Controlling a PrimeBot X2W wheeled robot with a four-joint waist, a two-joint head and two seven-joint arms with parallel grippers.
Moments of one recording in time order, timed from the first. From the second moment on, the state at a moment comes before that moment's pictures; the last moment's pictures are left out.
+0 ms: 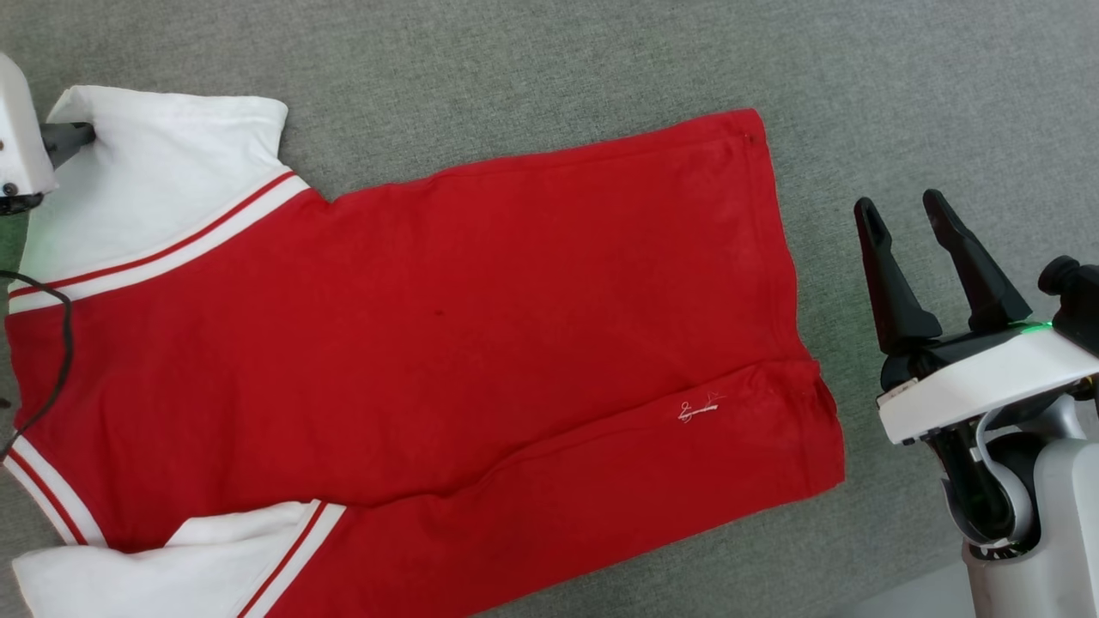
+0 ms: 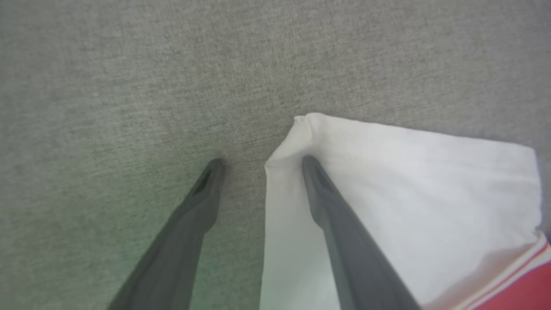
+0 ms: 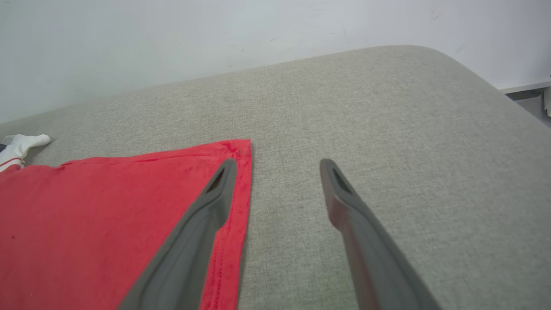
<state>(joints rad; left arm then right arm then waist) -1.00 0.74 -0.38 0.45 -0.83 0.05 1.00 -0.30 -0.12 0.03 -0.05 0.38 0.13 0.08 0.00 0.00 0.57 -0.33</state>
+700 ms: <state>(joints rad) -1.06 0.58 -0.44 0.45 -0.80 -0.04 0.83 -0.70 -0.26 0.06 0.30 0.52 0.13 0.79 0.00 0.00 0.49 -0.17</state>
